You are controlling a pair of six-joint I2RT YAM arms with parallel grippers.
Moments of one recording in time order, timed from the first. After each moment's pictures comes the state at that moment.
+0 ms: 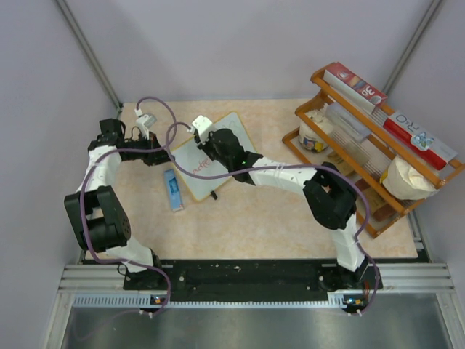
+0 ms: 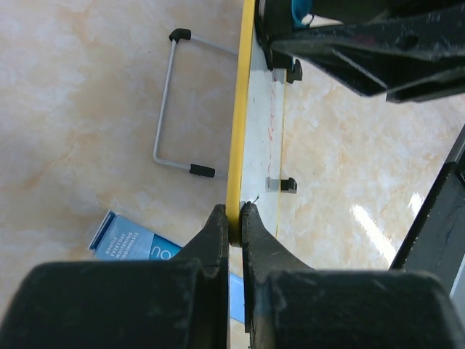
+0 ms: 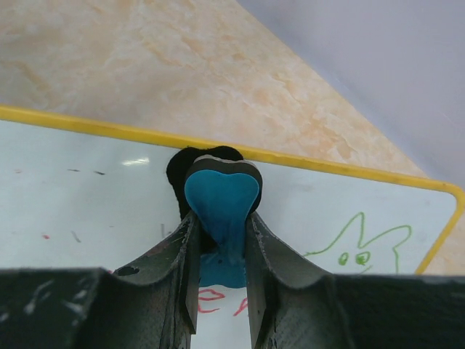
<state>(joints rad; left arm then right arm) 0.26 1.59 1.24 -0.71 1.04 0.48 0.92 2.06 1.56 0.25 0.24 -0.24</state>
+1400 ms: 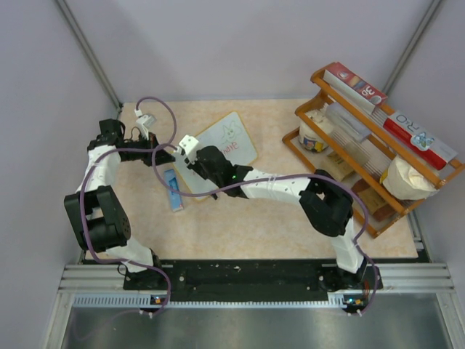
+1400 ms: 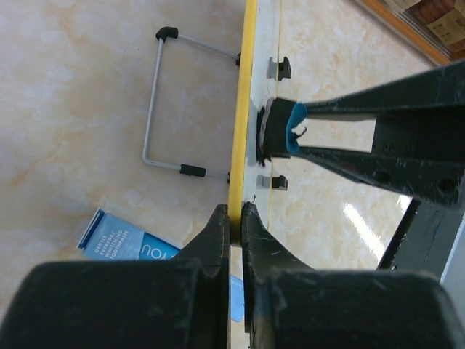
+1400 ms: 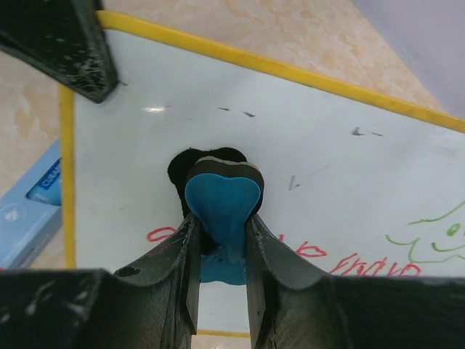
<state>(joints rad) 0.26 1.60 1.25 -0.74 1.06 0.48 1.03 2.05 1.54 0.13 0.31 -0.20</state>
